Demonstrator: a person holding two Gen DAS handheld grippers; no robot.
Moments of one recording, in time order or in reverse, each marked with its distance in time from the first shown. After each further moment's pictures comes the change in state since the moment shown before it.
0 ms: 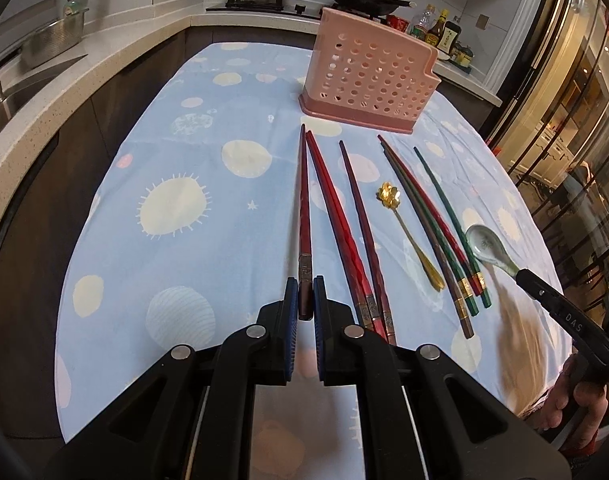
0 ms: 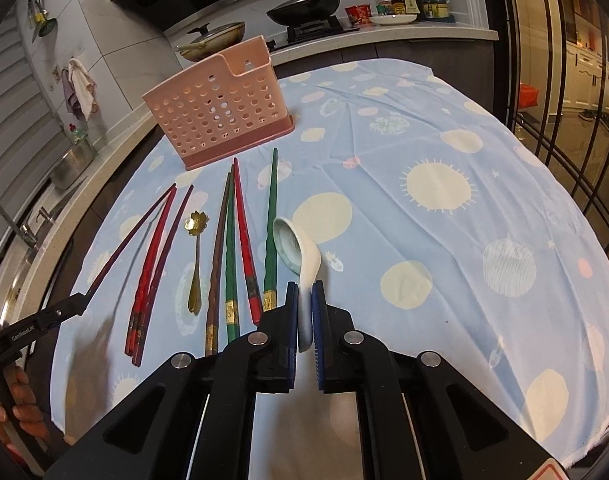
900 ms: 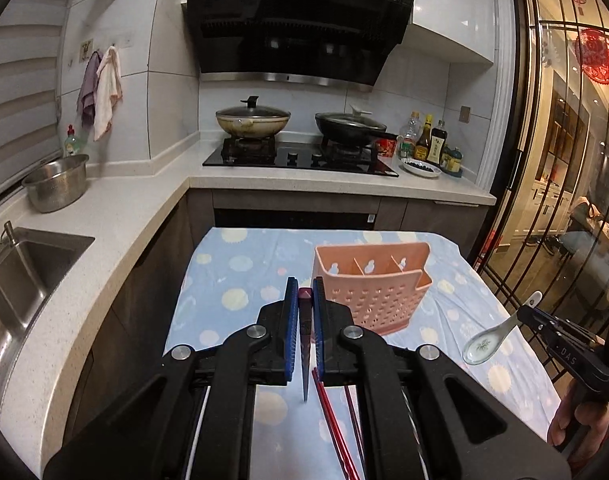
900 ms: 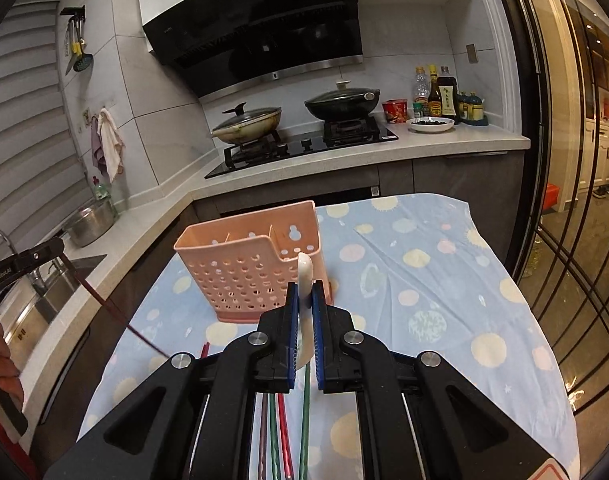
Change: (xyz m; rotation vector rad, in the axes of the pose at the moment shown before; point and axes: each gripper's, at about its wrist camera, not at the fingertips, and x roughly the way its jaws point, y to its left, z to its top) left arm -0.073 -0.023 0.172 0.113 -0.420 0.049; right arm -0.018 0.049 0.155 -0.113 -0.272 0.053
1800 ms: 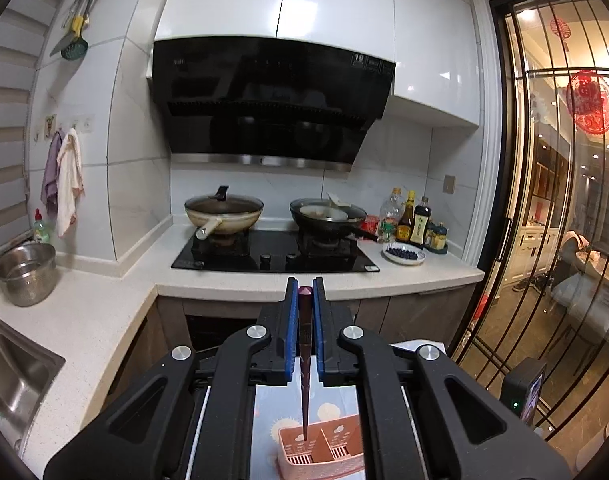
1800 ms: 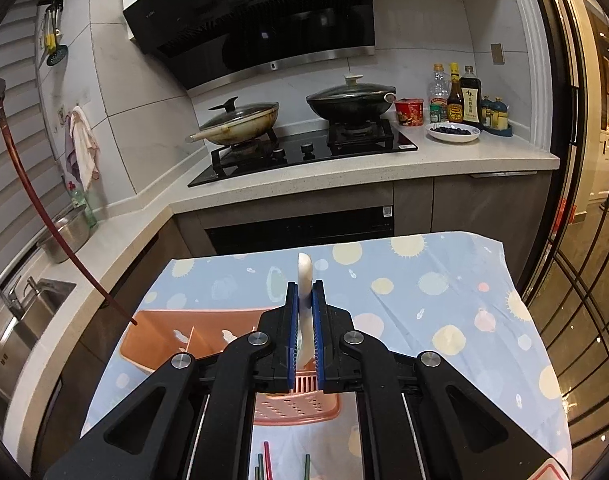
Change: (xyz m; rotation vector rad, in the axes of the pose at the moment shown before) left arm 0.049 -0.036 0.152 0.028 -0.206 -0.067; right arm 0.132 0.007 0.088 -0.026 0.049 -0.019
